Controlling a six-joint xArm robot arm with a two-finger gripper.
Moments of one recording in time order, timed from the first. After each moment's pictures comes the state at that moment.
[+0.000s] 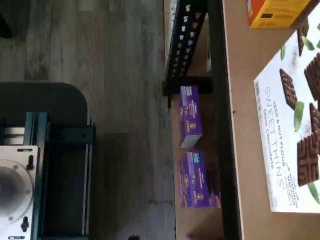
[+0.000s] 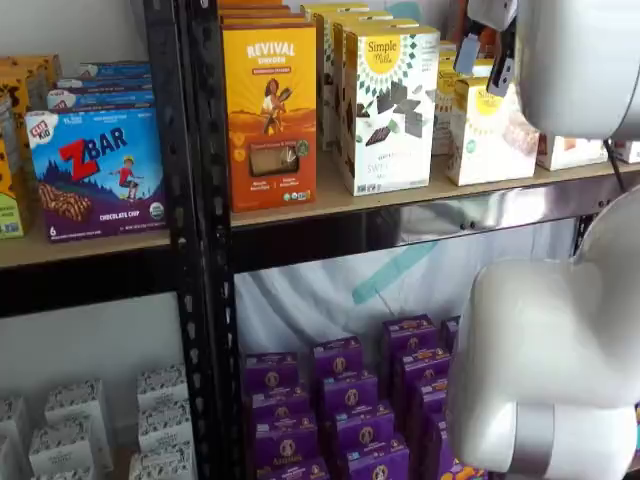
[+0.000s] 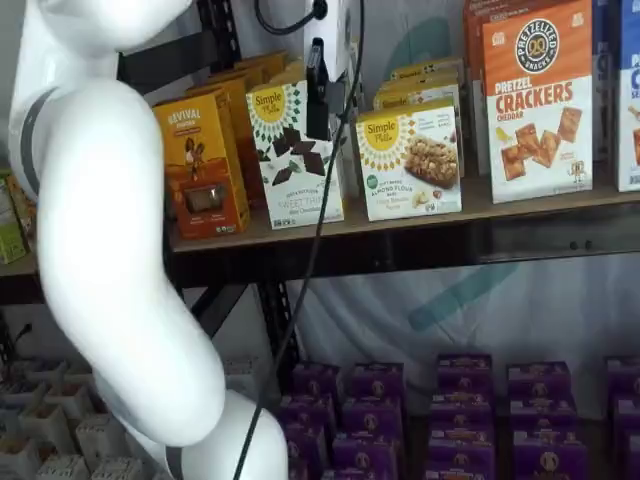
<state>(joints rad) -0.44 -0.38 -1.49 0.30 1.91 -1.91</state>
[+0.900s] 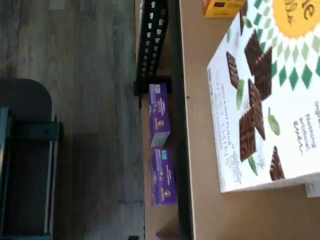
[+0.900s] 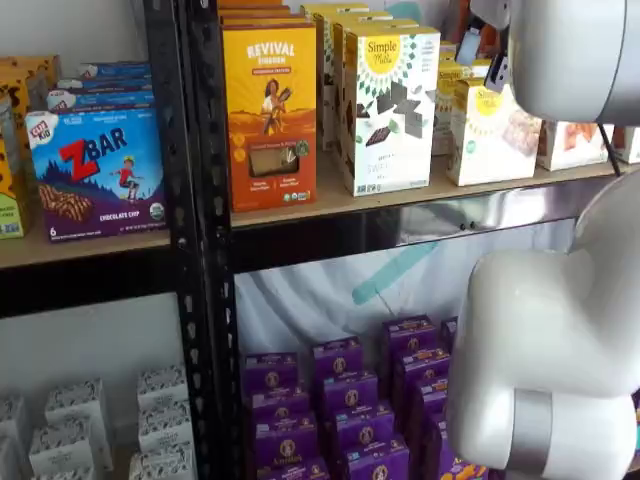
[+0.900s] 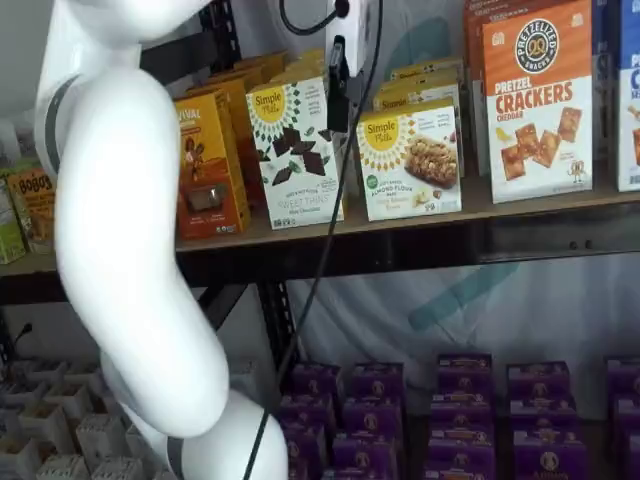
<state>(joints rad) -0.49 -0.31 -1.53 0.34 1.83 -1.94</state>
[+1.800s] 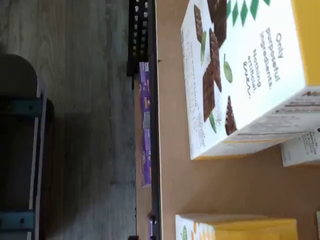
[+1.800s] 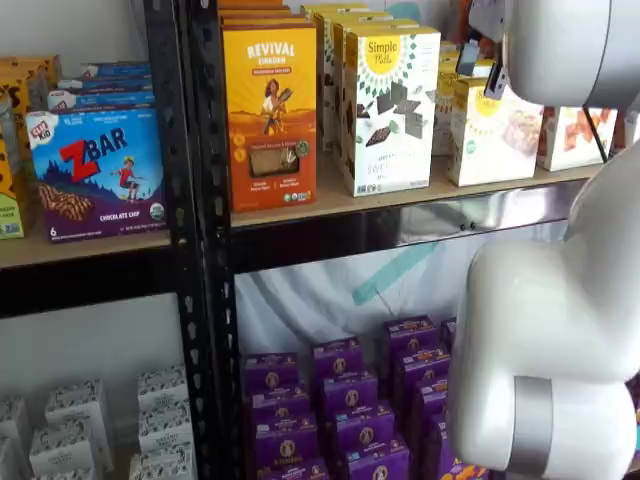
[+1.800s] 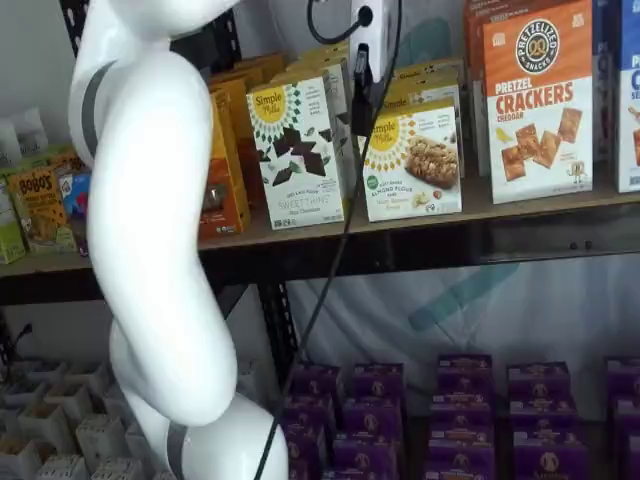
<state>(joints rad) -0.47 -0.20 -1.59 0.29 1.77 -1.96</state>
